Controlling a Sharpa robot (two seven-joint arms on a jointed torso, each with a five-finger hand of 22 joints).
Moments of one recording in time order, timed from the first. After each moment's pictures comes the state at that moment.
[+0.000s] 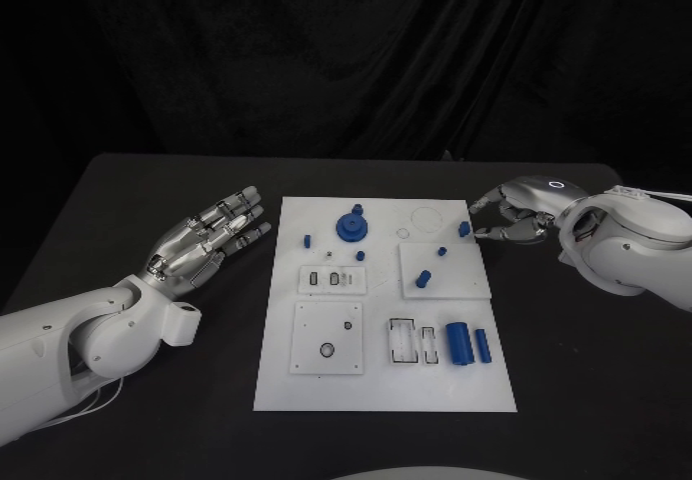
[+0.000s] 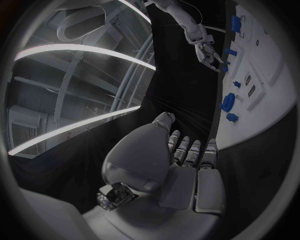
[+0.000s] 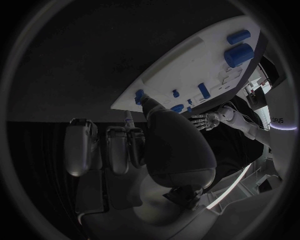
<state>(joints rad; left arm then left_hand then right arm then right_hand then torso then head) 1.24 -0.92 -0.21 1.47 -0.05 0.19 0.68 1.53 0.23 -0.04 0.12 0.64 0.29 0.04 0.06 0.04 0.07 0.11 0.18 0.03 0.06 0.14 0.02 0.02 0.16 0.05 0.25 0.03 0.02 1.44 -1.24 -0.25 1.68 -1.59 -0.32 -0.20 1.32 -0.07 0.20 0.19 0.12 0.76 0.07 0.07 0.21 1.47 -0.01 1.57 1.31 1.46 -0.06 1.56 1.31 0.04 1.46 0.04 1.37 1.31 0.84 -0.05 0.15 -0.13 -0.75</state>
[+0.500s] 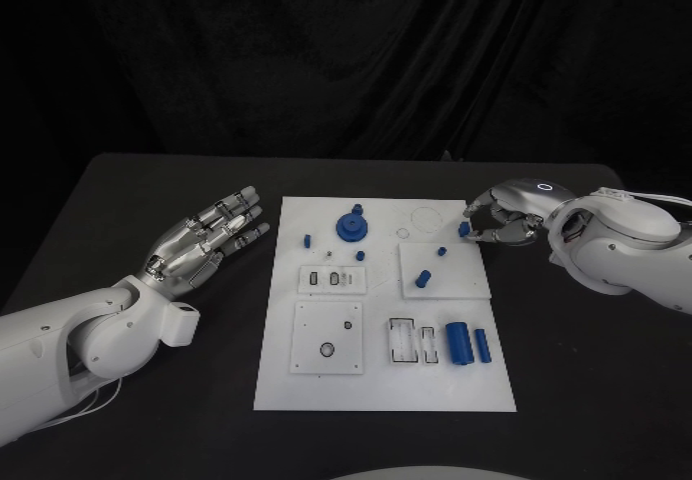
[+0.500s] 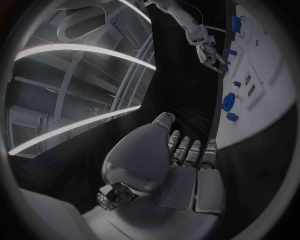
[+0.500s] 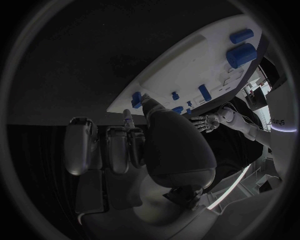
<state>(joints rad) 1.24 -0.92 -0.21 1.47 -0.05 0.19 0.68 1.53 0.23 -0.04 0.12 0.64 0.29 0.04 0.06 0.04 0.07 0.11 0.18 0.03 0.06 0.15 0.02 0.02 0.16 0.05 0.26 0.03 0.02 1.43 -1.21 -0.25 1.66 -1.59 -0.31 -0.21 1.32 -0.07 0.18 0.20 0.11 0.79 0.08 0.08 0.21 1.47 -0.01 1.57 1.31 1.46 -0.06 1.55 1.31 0.04 1.46 0.04 1.36 1.31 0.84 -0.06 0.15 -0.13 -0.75</state>
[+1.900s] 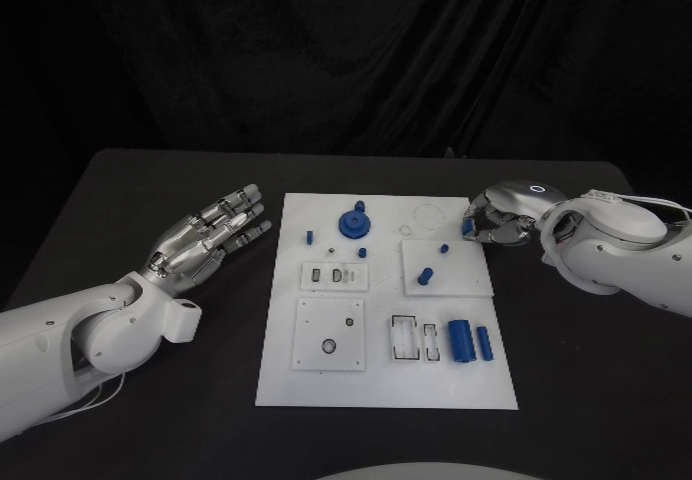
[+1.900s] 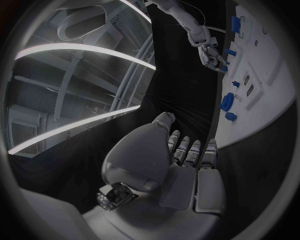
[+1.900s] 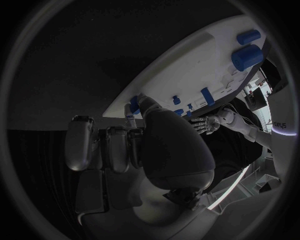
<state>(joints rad) 1.24 -0.92 -0.21 1.46 -0.05 0.20 0.68 1.52 0.22 -0.04 0.12 0.64 0.29 0.04 0.06 0.04 0.07 0.11 0.18 0.03 0.06 0.15 0.02 0.02 0.16 0.05 0.26 0.03 0.02 1.40 -1.17 -0.25 1.62 -1.59 -0.34 -0.20 1.42 -0.02 0.19 0.16 0.26 0.96 0.07 0.21 0.33 1.47 -0.01 1.57 1.31 1.47 -0.07 1.51 1.31 0.06 1.45 0.05 1.33 1.31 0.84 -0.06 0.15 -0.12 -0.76</state>
